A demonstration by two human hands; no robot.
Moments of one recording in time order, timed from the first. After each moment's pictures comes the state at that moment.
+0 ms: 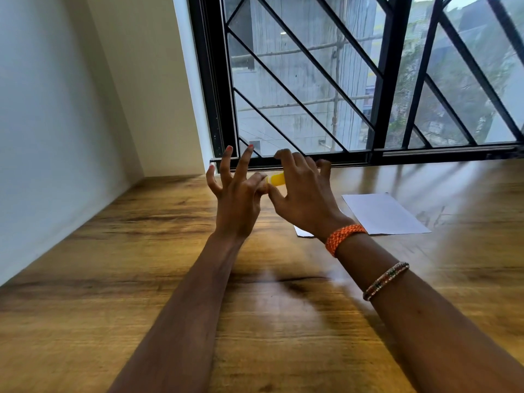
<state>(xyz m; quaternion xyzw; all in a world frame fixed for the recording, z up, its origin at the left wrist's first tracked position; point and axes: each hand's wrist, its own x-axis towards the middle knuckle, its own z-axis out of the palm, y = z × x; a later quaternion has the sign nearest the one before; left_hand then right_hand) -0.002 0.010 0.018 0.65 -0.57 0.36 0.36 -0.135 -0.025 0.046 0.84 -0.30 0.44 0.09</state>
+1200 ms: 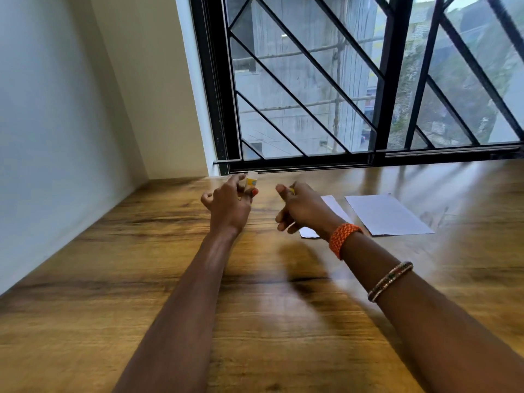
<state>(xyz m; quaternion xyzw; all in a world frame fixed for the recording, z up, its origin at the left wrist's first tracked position) 0.008 0.016 0.024 0.73 -0.47 0.09 0.48 -0.133 -0.019 0.046 0.73 -0.38 0.31 -0.47</state>
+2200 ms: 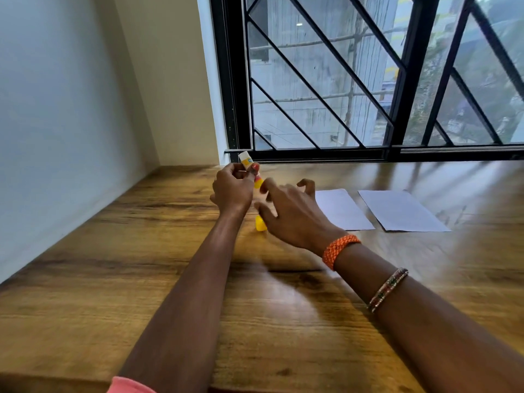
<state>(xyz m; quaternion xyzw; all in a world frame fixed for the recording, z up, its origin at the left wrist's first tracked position) 0.001 0.027 0.040 0.71 -0.32 -0.04 0.62 -0.112 0.002 0.020 0.91 -0.23 0.35 0.01</state>
